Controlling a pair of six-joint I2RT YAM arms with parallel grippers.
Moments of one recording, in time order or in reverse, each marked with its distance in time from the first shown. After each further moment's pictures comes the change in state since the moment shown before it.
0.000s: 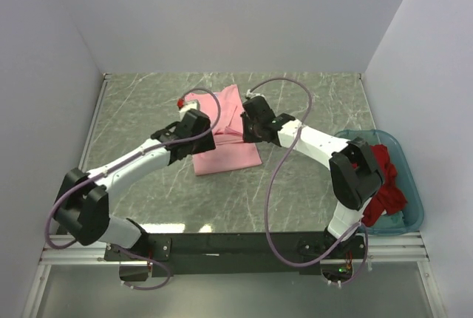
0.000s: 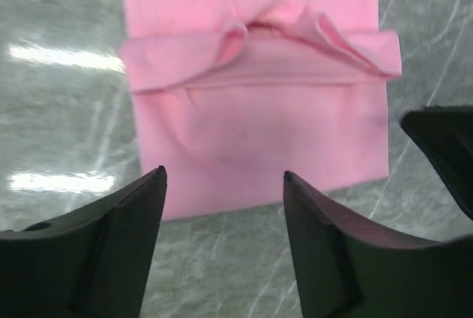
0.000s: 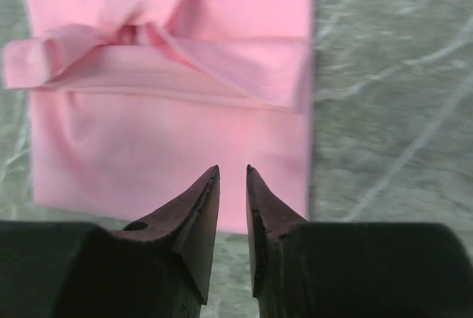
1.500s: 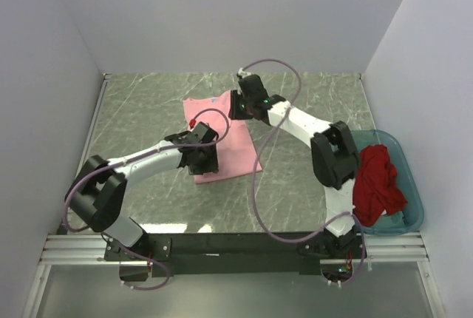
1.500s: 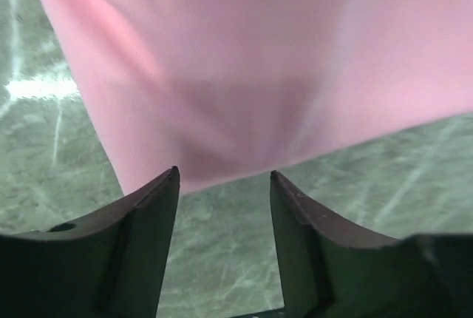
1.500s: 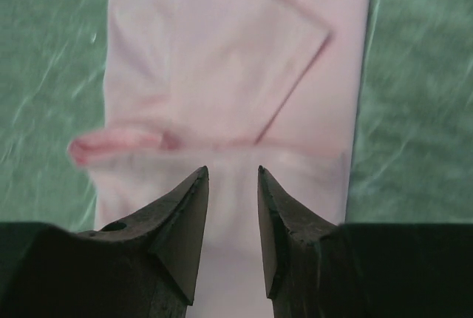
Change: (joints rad) left arm -0.070 0.153 -0.076 -0.084 0.203 -0.041; right arm -0.059 0.312 0.389 0.084 -0.126 -0.049
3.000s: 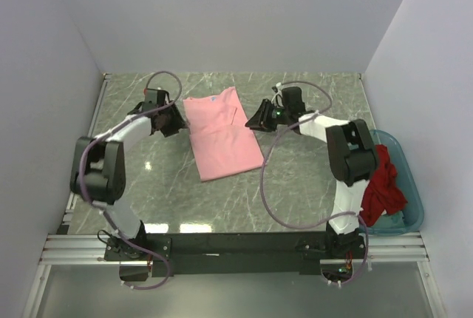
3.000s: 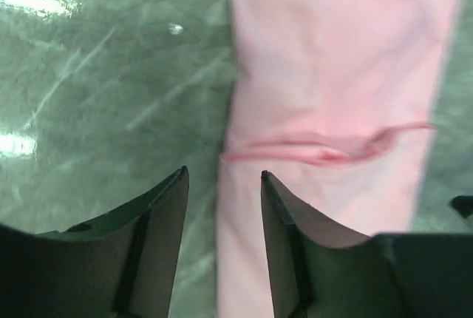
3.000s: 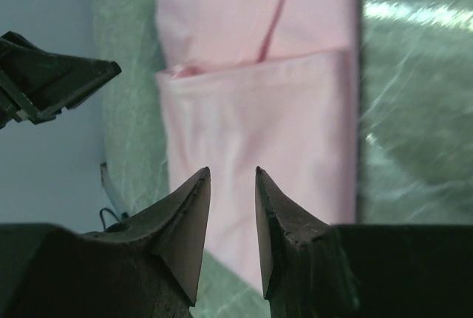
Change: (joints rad) left arm 0.519 0.202 0.183 0.274 0.201 0.120; right arm -0.289 -0.061 -0.422 0.368 -0.629 0.281
